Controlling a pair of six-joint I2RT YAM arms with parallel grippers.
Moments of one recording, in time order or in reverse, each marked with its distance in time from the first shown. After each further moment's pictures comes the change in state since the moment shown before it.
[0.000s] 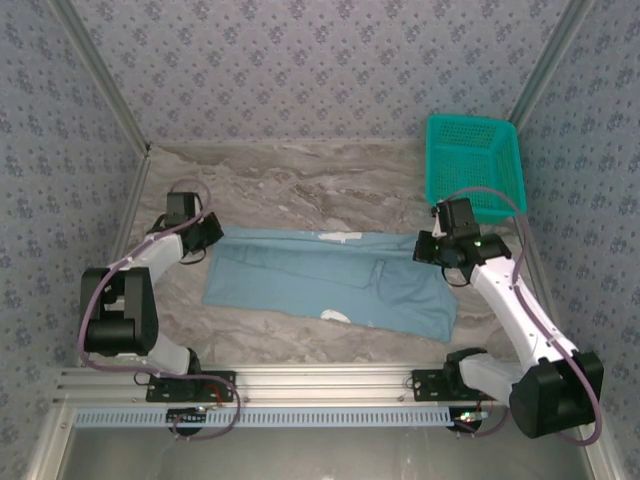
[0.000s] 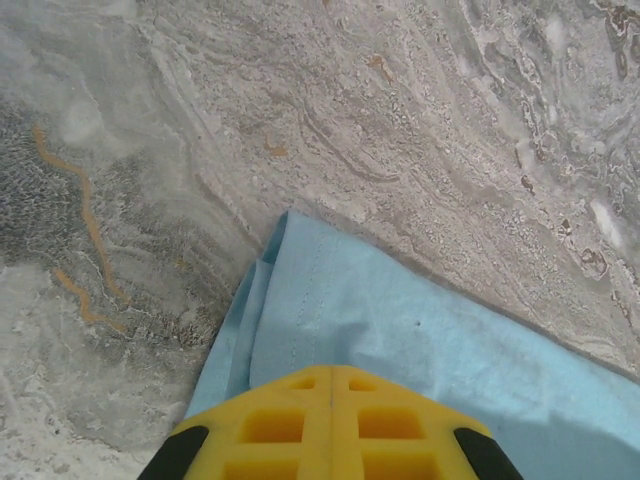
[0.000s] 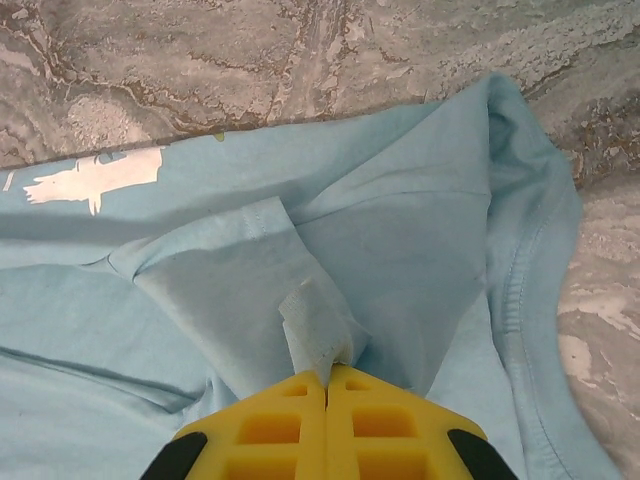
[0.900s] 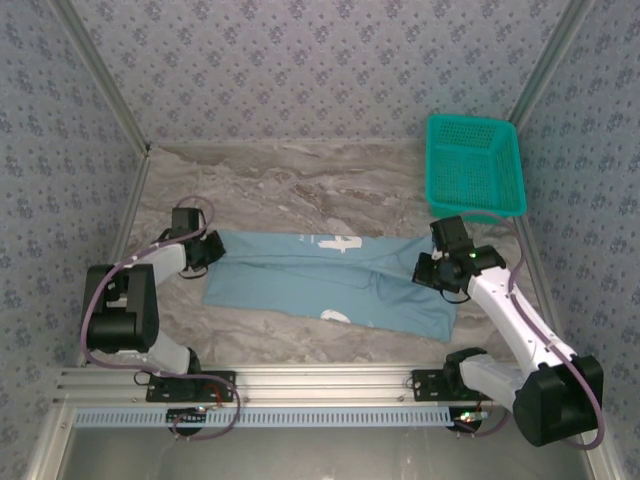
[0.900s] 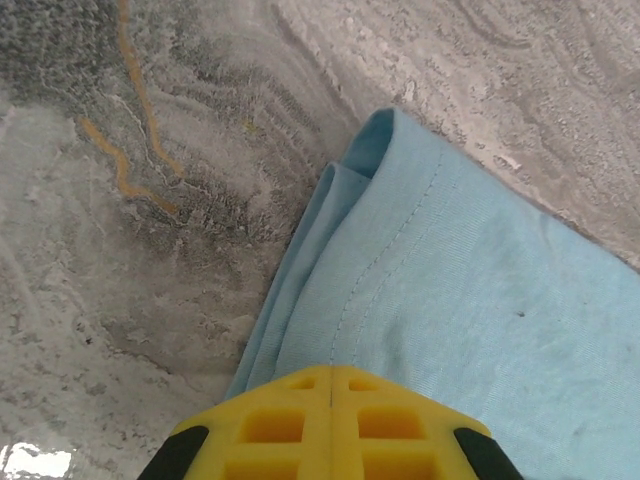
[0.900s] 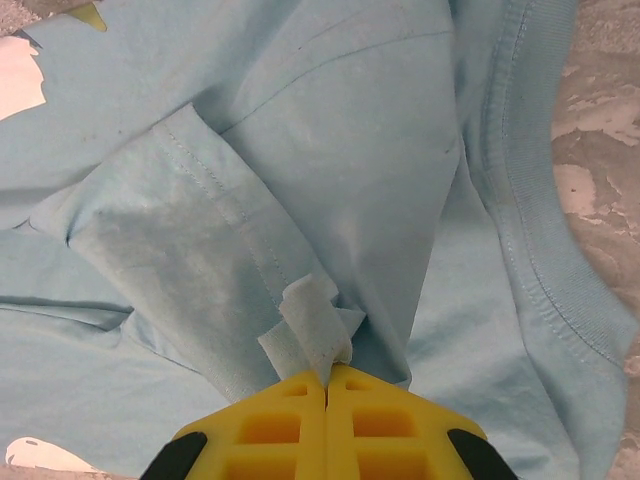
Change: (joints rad) left arm 0.000 0.028 -0.116 0.026 -0.008 0.004; right arm 0.032 -0.035 -0.113 -0.112 -0.001 0.136
